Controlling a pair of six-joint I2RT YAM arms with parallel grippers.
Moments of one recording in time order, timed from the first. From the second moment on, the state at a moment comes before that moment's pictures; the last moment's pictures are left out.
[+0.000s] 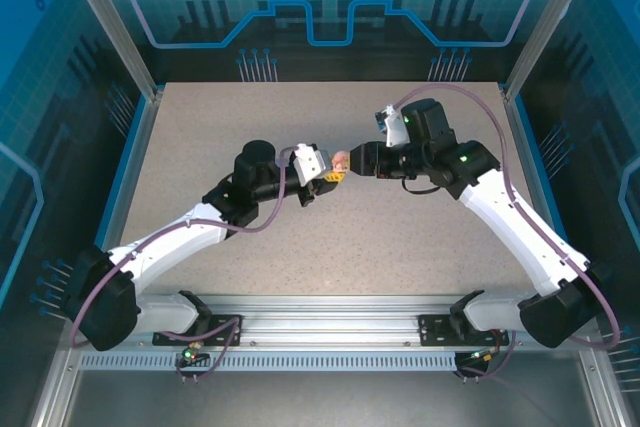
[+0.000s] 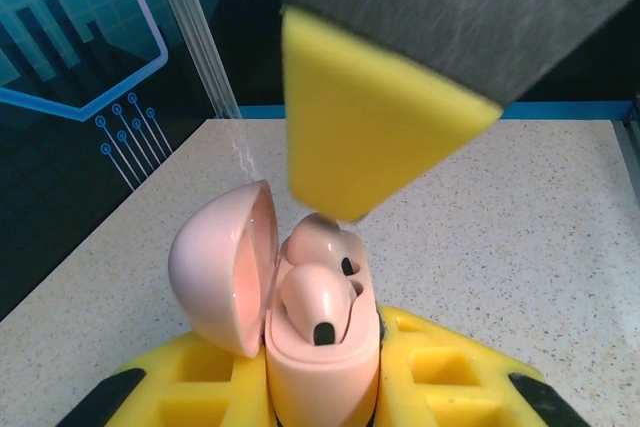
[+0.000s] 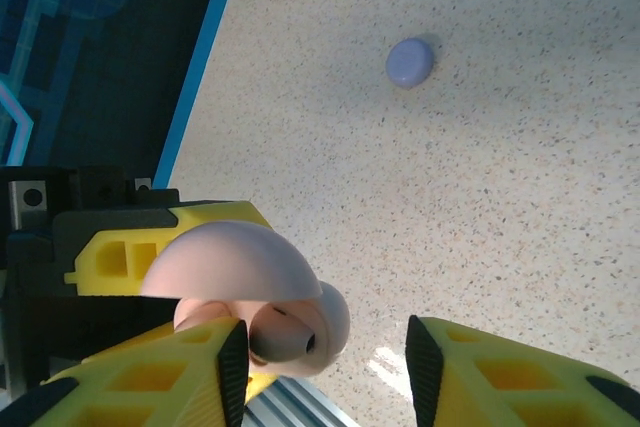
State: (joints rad) left arm -0.61 1.28 0.87 0.20 0.49 0.31; right arm 0.52 1.29 1.36 -0.78 -0.39 0.53
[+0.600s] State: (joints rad) left arm -0.57 1.30 0.89 0.18 0.68 0.17; right arm 0.35 1.36 1.38 -0.80 -0.56 0.29
